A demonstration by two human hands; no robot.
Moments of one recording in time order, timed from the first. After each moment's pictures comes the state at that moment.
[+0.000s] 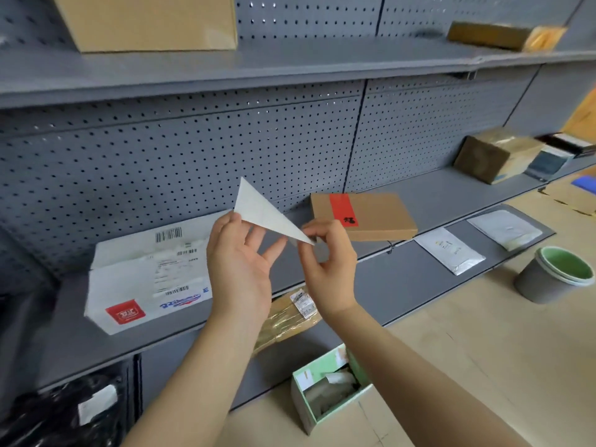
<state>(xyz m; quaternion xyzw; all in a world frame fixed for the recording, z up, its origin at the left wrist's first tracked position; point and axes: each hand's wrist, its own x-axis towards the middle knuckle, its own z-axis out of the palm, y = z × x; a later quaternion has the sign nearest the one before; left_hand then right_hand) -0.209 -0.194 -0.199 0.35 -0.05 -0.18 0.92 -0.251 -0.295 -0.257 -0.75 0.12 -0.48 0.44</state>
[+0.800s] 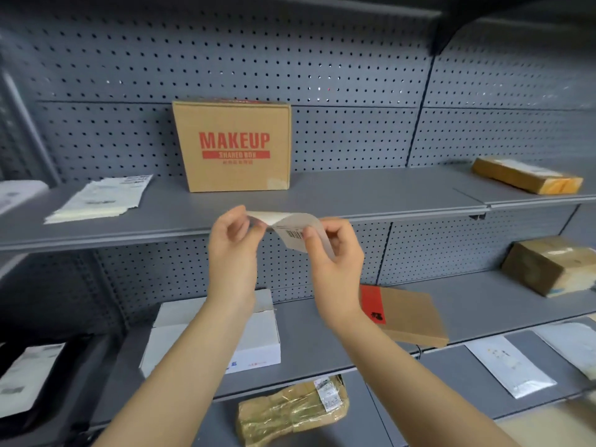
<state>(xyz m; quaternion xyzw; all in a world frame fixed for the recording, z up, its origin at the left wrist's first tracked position) -0.173 -0.195 -0.042 0.55 -0.09 0.04 0.83 -0.223 -0.297 -0.061 -0.65 0.02 -0.46 0.60</state>
